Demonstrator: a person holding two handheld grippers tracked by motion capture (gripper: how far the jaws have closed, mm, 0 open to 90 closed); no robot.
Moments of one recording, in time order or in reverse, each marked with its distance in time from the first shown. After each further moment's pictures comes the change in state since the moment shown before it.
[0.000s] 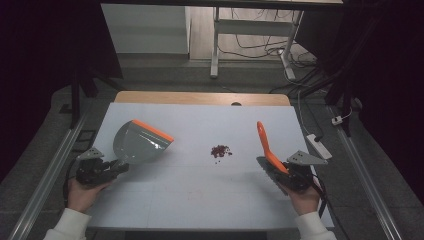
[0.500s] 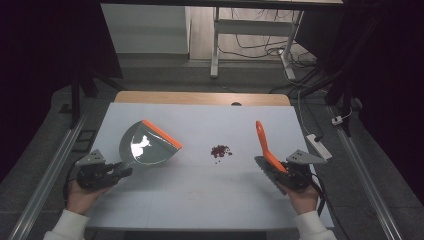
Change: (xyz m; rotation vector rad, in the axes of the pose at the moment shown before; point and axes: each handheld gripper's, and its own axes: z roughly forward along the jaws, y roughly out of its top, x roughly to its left) left arm -0.014 0.000 -0.005 -0.025 -0.098 0.121; right arm 0.000 0.002 0.002 -0.006 0.032 0.017
